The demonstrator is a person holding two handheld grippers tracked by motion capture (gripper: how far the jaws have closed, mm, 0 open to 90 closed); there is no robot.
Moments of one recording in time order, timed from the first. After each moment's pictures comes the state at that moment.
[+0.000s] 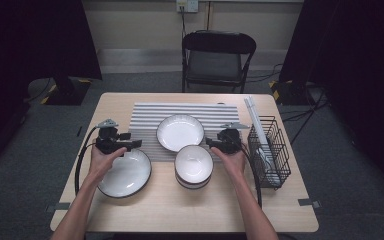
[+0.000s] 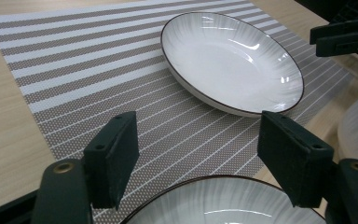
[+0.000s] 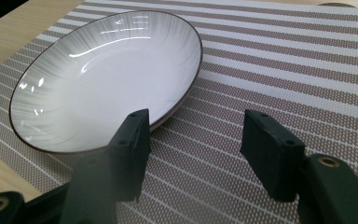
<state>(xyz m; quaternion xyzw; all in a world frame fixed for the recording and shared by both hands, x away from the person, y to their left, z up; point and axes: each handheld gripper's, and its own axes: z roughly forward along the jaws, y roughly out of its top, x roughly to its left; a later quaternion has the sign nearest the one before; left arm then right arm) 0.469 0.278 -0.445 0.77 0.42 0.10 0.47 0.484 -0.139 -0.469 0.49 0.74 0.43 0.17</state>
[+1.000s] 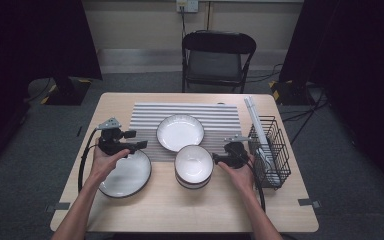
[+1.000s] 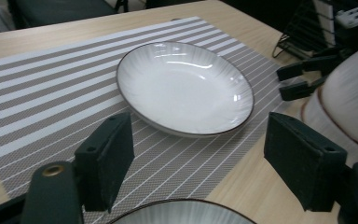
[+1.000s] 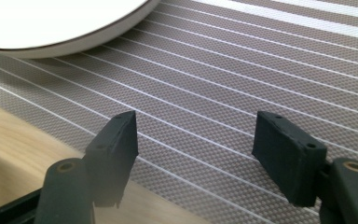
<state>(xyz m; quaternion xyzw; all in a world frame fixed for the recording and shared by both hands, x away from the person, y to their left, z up) 0.451 0.259 -0.422 0.77 0.36 0.10 0.51 0.453 -0.156 -0.491 0.50 0.77 0.35 0.19</state>
